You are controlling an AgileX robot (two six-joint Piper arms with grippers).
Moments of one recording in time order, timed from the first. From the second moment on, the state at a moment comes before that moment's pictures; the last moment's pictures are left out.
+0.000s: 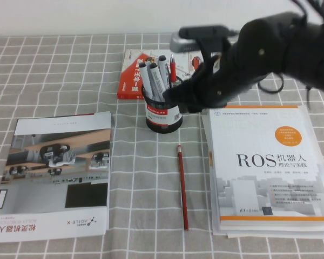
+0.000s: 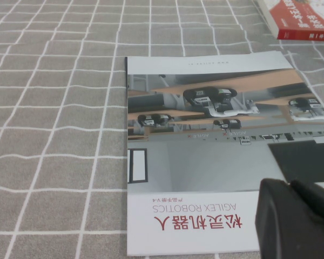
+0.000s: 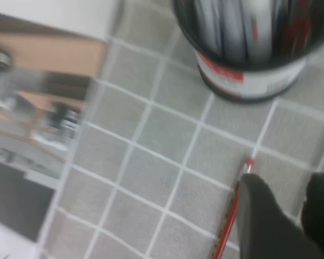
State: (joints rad) right arm 0.60 1.85 -1.60 0.11 0.78 0.22; left arm -0.07 -0.02 0.03 -0.06 0.38 0.07
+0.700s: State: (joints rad) right arm 0.67 1.09 -1.03 -0.07 0.58 0.22; left arm -0.07 -0.02 0.03 -0.06 0.38 0.07
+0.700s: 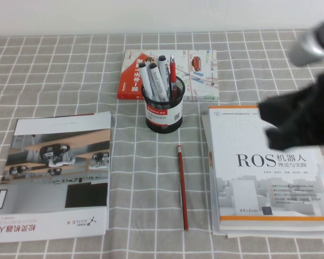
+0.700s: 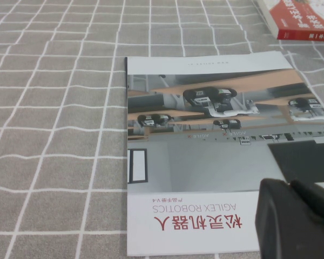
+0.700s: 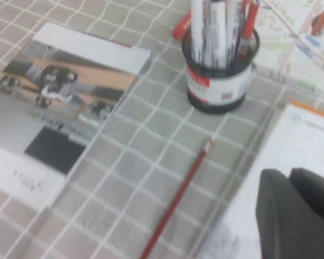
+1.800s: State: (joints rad) right arm 0.36 0.62 -0.32 -0.17 0.25 0.22; left arm -0.07 -0.02 0.03 -0.06 0.38 0.07
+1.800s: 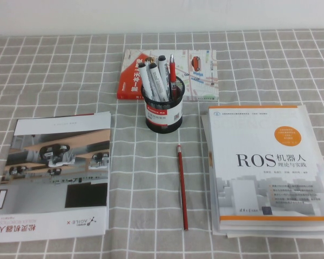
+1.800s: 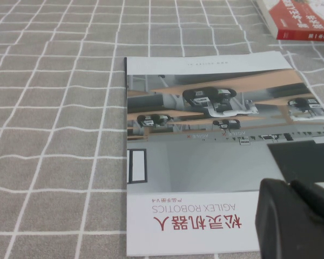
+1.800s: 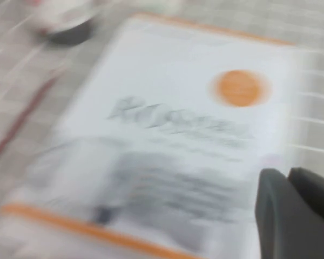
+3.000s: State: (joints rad) right arm 0.09 -0.01 0.03 -0.14 0.20 0.24; left arm -0.07 -0.02 0.03 -0.06 0.38 0.07
